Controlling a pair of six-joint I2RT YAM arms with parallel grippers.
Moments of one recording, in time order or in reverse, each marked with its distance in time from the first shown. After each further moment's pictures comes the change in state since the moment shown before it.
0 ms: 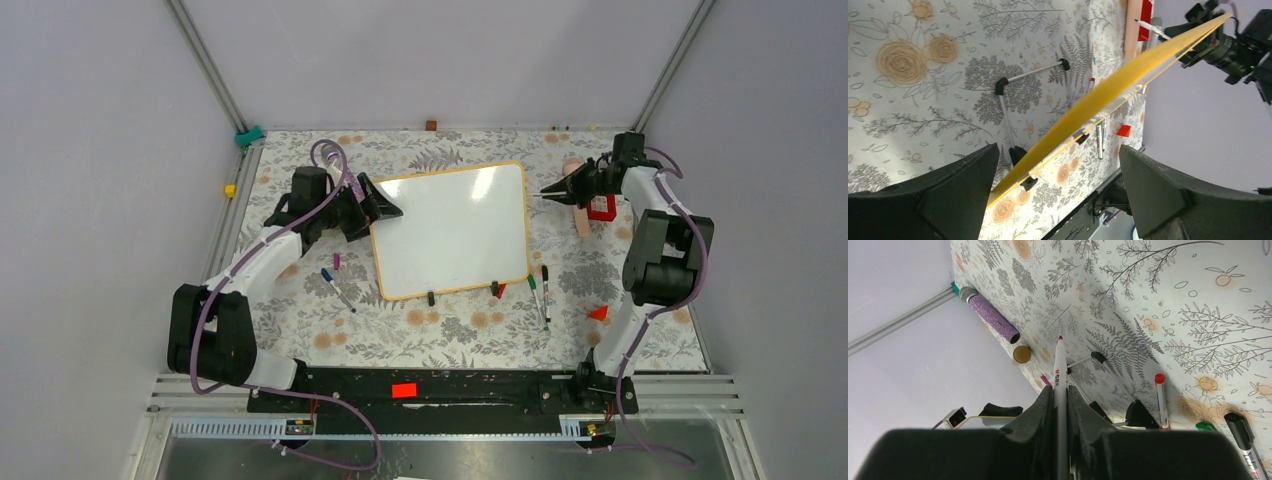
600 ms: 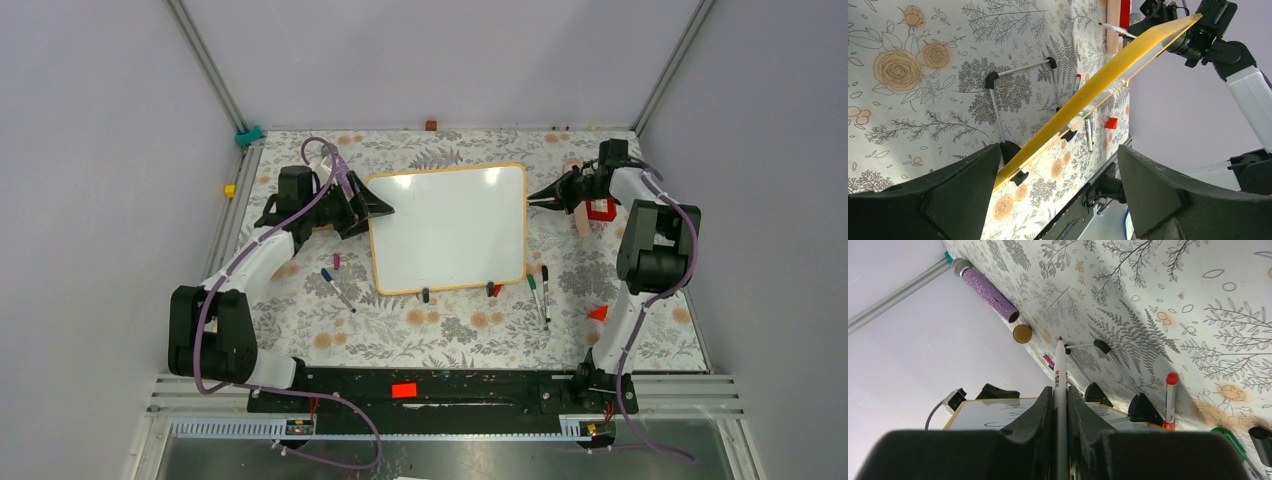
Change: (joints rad) left arm 0.085 0.000 -0.007 0.019 0.135 0.032; right arm 0.042 0.097 0.011 0.002 -0.109 -0.003
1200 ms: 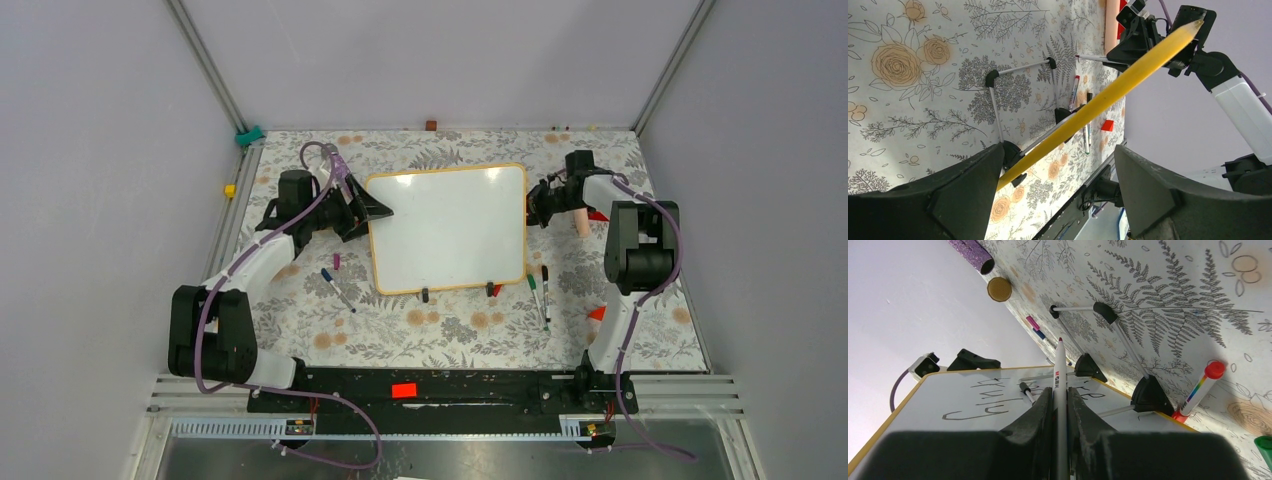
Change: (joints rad) left arm 0.004 0.000 -0.041 0.059 0.001 -0.050; right arm 0.136 0.002 -0.091 0.018 -0.068 -0.025
